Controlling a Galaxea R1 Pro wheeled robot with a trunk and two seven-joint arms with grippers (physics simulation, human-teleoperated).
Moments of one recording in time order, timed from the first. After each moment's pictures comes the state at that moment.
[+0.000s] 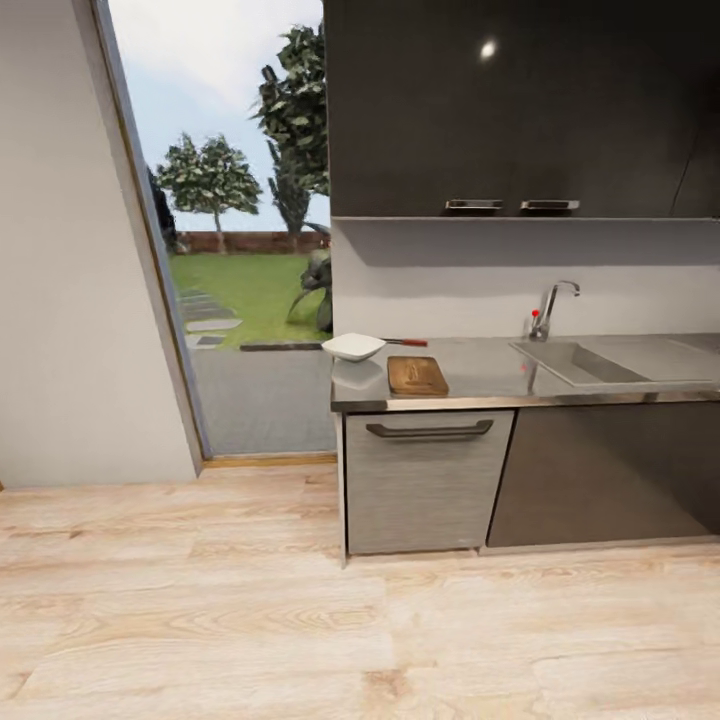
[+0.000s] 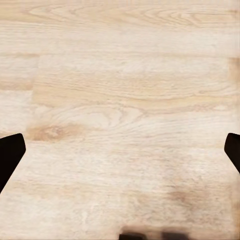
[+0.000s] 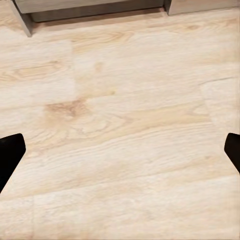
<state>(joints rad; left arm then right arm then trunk) 0.00 0.03 0.10 -0.46 0.00 -0.29 0.00 -0.01 0.03 -0.09 -0.62 0.00 -0.26 -0.01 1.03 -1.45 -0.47</state>
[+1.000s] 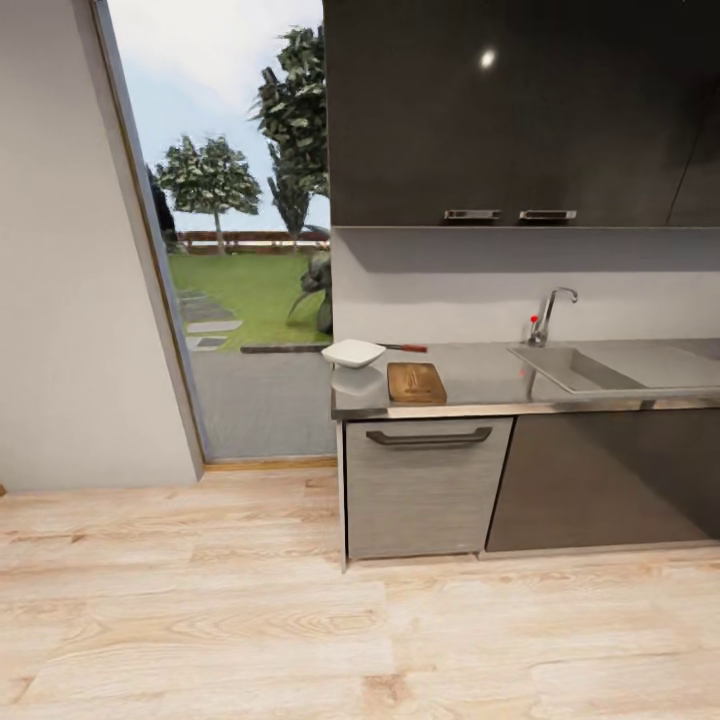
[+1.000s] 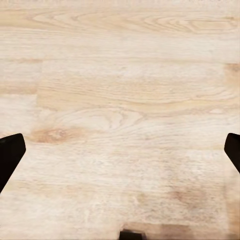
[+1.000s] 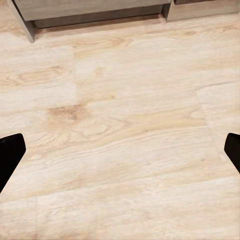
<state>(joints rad) 0.00 0.03 0.11 -0.46 0.00 -0.29 0.00 -0.01 0.03 -0.09 -0.62 0.00 -0.26 -0.01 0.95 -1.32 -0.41</state>
